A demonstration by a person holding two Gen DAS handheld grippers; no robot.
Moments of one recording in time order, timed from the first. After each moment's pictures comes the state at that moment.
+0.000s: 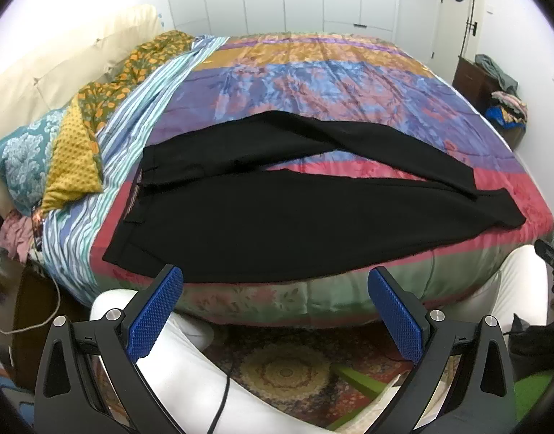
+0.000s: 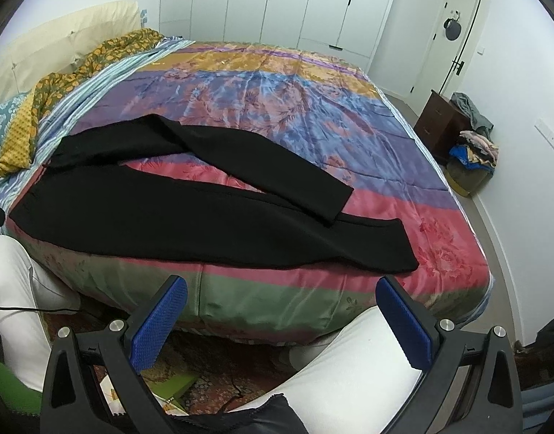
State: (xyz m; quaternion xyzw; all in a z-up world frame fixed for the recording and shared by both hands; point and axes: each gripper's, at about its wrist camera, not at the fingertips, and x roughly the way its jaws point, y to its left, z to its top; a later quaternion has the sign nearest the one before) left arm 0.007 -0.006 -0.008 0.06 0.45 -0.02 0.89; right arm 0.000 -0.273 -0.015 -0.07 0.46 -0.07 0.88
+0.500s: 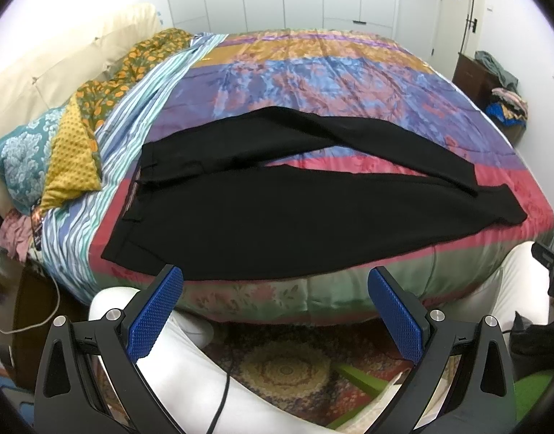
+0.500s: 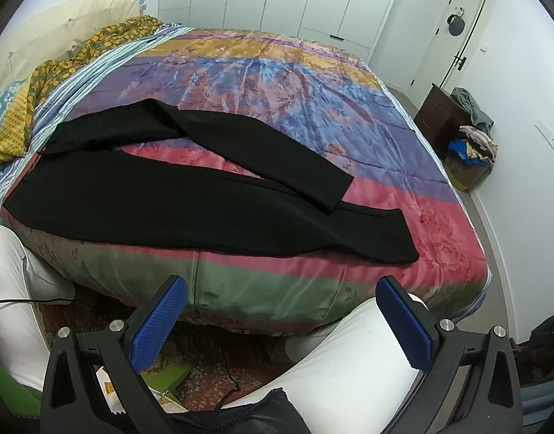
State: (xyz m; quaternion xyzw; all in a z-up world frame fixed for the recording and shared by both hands) left arm 0.007 -0.002 -0.014 0.06 0.45 -0.02 0.89; right arm 0.004 -0.271 -0.025 -0.07 0.47 -0.08 0.88
